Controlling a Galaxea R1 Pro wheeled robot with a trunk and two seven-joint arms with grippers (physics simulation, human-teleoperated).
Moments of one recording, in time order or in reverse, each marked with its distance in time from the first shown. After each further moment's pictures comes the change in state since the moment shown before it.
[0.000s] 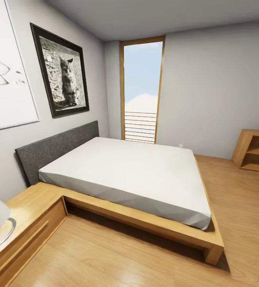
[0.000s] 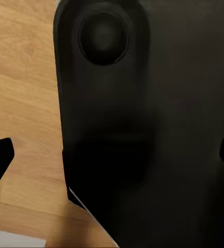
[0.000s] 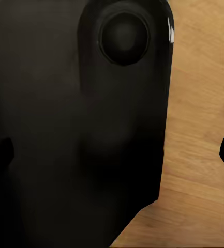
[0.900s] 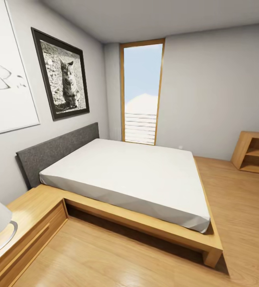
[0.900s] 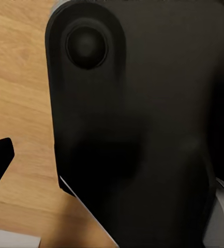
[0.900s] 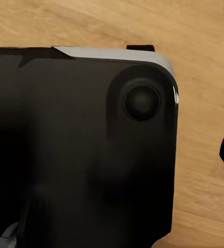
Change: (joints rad) left arm 0.001 -0.021 0.001 -0.021 0.002 0.002 -0.001; right arm -0.026 0.031 -0.004 -0.008 -0.003 -0.123 -0.005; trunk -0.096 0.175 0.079
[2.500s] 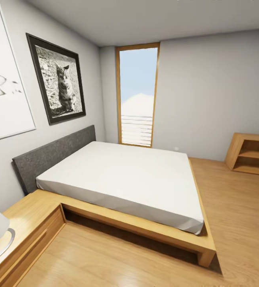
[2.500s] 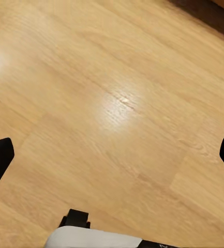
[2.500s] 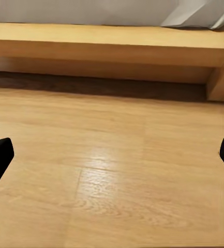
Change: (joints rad) left arm 0.000 0.028 0.029 -0.486 0.245 -0.177 0.003; right arm -0.031 0.059 -0.008 -0.336 -0.081 -0.492 -0.065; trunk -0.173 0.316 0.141
